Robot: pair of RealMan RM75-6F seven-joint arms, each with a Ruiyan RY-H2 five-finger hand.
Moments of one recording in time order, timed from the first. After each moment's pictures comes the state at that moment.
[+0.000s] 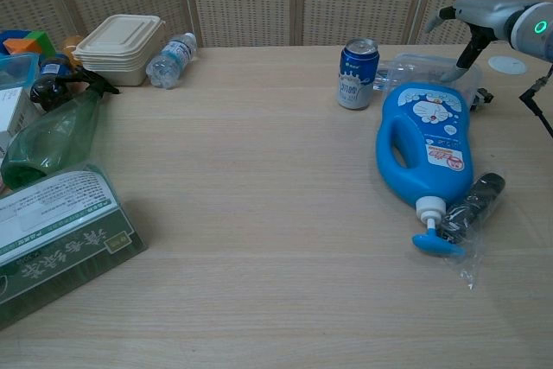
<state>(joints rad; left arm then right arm) -0.16 -1.01 -0.08 -1.94 1.44 1.46 0.07 0.94 -1.82 0.25 -0.39 -1.27 0.61 0.25</state>
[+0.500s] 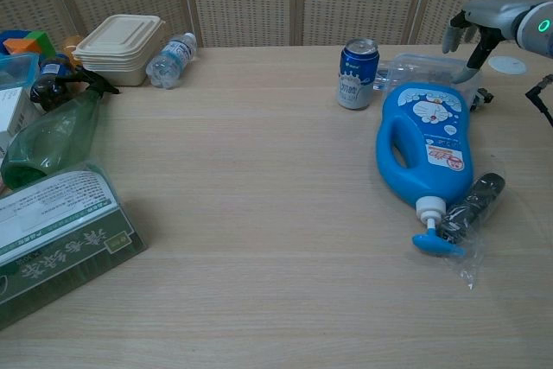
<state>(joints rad) -0.14 -1.00 -0.07 -1.96 1.46 1.48 0.07 0.97 -1.89 0.22 -0.19 -1.30 0.53 0.33</state>
